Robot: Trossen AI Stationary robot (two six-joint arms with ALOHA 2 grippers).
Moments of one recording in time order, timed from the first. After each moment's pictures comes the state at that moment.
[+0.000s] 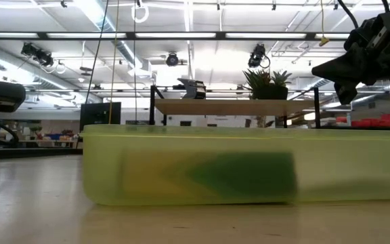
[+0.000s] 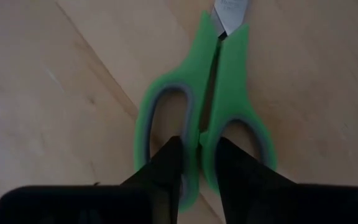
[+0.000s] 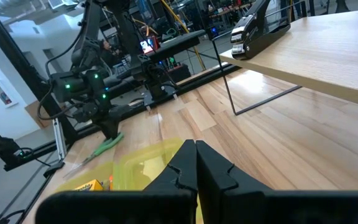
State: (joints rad) left arm -0.78 1.42 0.60 -0.44 -0.08 -0.12; right arm -0.10 0.05 0.02 -0.01 0.04 0.38
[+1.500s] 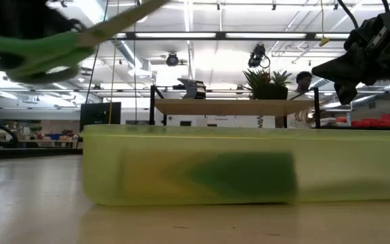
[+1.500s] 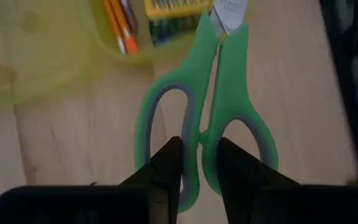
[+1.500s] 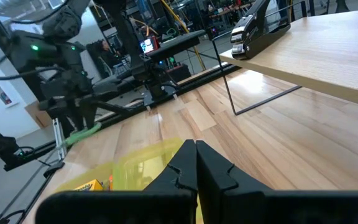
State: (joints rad) left arm -0.56 1.47 0.99 -0.61 -0.08 -0.35; right arm -0.10 0.05 0.02 -0.01 0.04 0.38
